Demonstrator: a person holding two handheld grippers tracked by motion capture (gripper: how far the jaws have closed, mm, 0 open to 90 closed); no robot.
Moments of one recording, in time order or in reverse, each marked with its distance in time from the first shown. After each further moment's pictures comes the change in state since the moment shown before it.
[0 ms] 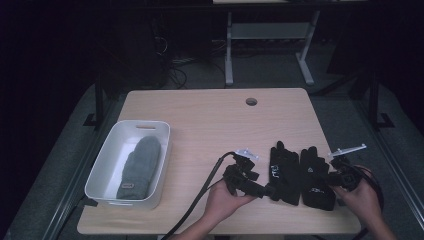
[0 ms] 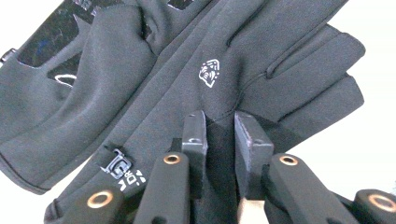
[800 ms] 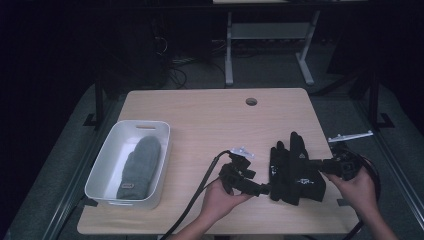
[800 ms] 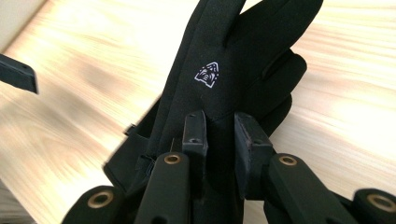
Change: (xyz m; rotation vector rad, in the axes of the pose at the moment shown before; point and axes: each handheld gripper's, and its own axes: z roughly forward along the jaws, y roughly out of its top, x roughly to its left) left arm 0.003 -0.001 -0.011 -0.018 0.014 -0.005; right arm 0.035 0.035 -0.039 -0.140 0.118 0.006
